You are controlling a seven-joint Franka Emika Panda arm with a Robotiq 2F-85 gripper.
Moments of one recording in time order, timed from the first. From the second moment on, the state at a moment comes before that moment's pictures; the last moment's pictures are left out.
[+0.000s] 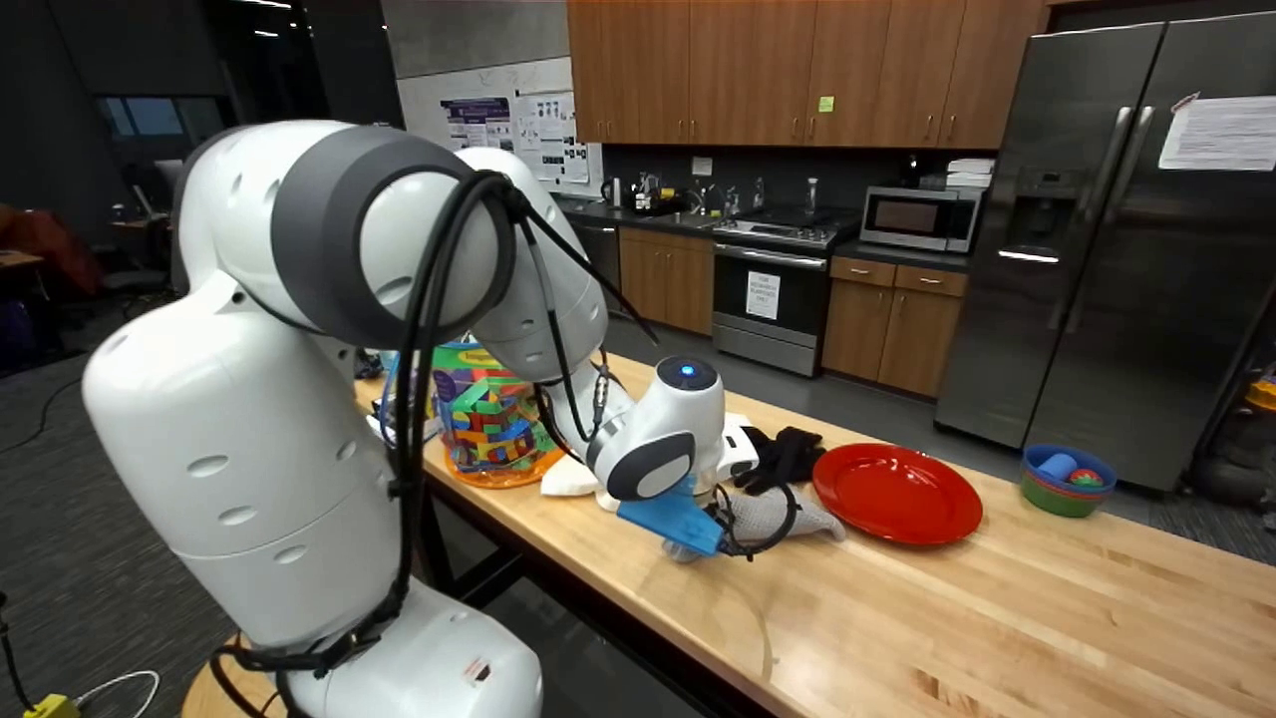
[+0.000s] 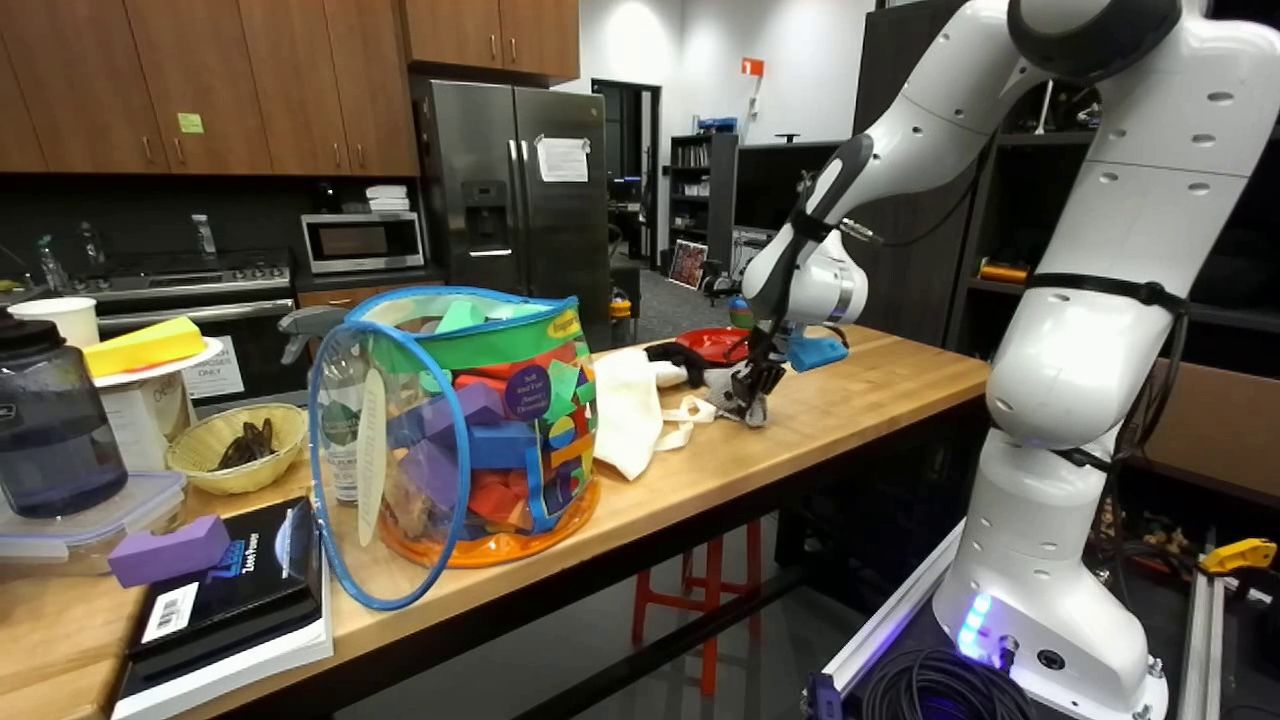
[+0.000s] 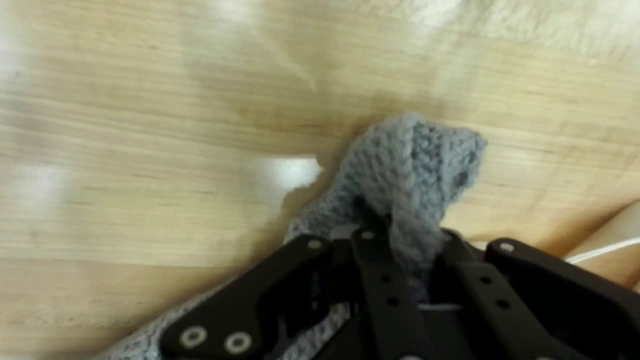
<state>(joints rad) 0.06 -0.14 -0.20 -2.77 0.36 2.86 -0.47</state>
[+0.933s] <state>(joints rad) -0.20 -0.16 -0.19 -2.76 -0.17 2.72 -0.05</state>
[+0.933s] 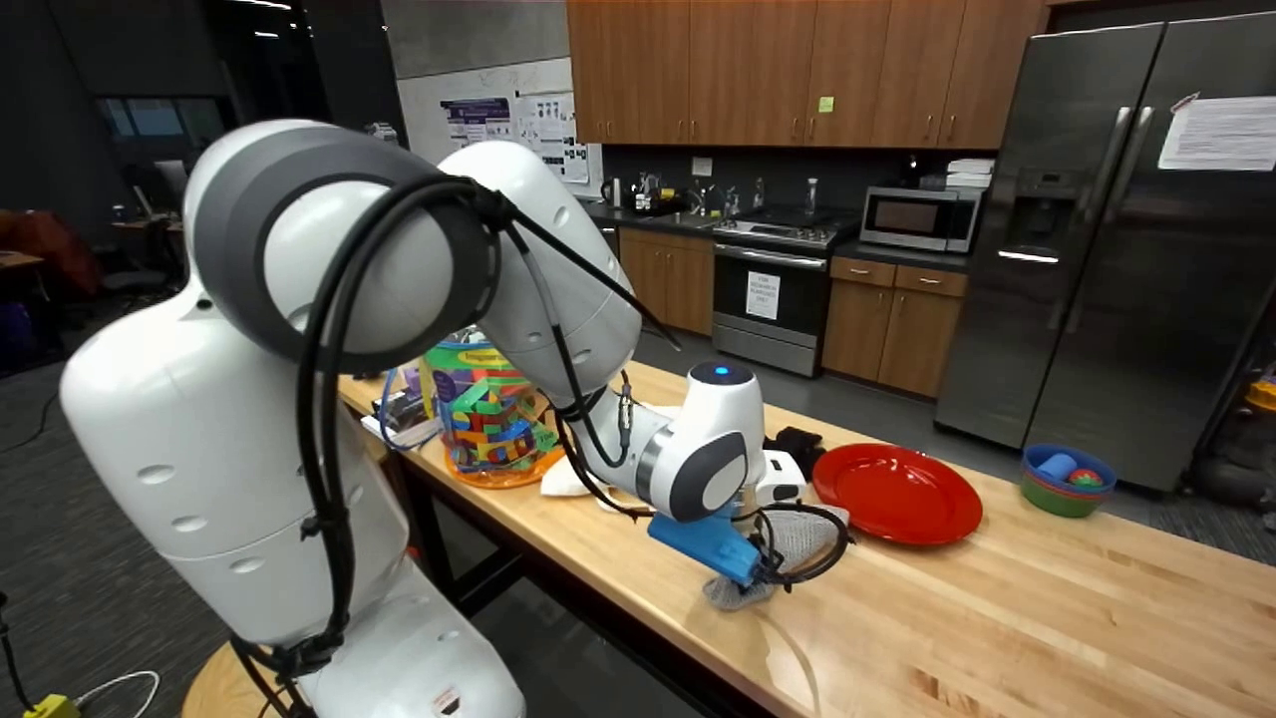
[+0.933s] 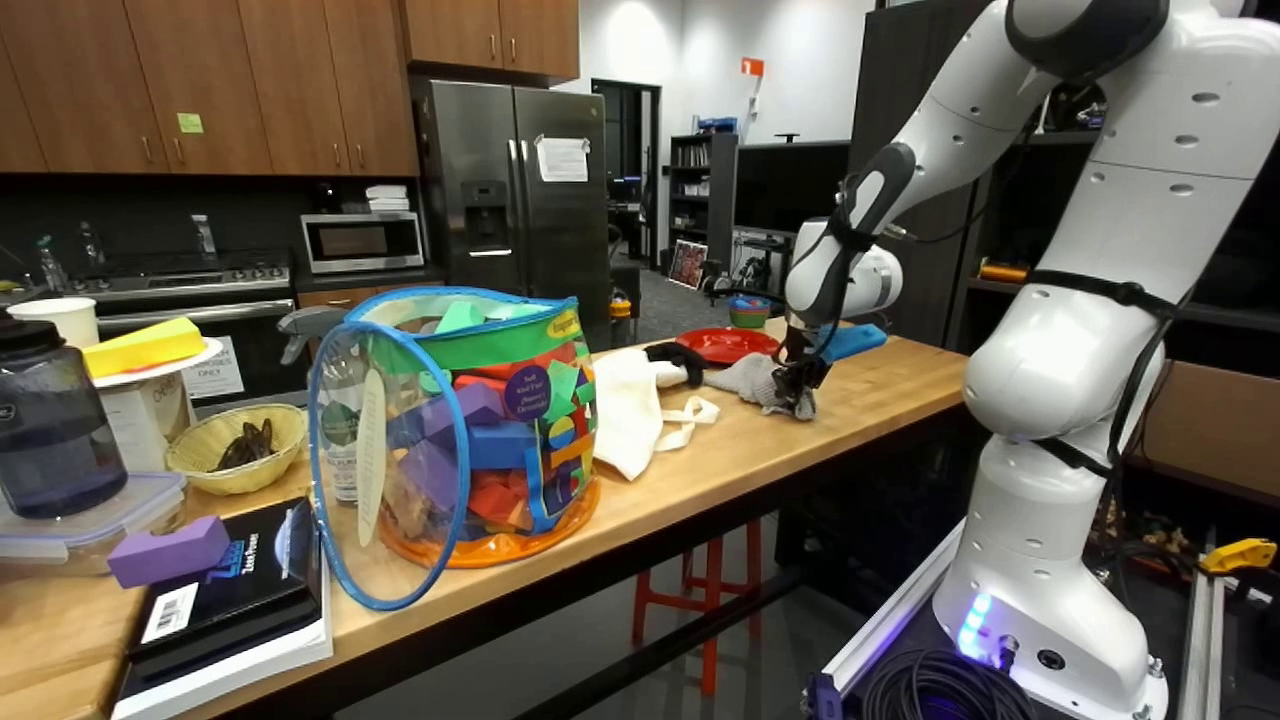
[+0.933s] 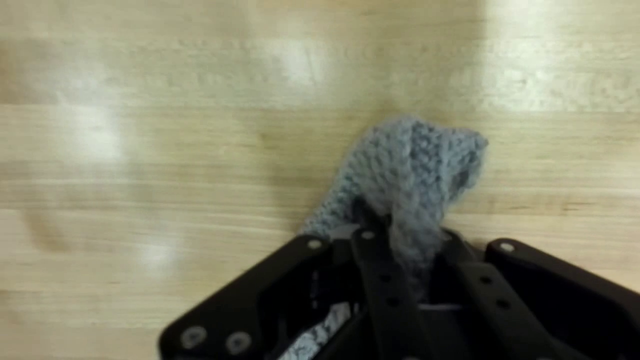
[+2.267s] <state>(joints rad) -0.46 -0.12 -0.29 -2.70 -0.57 2.72 0.27</state>
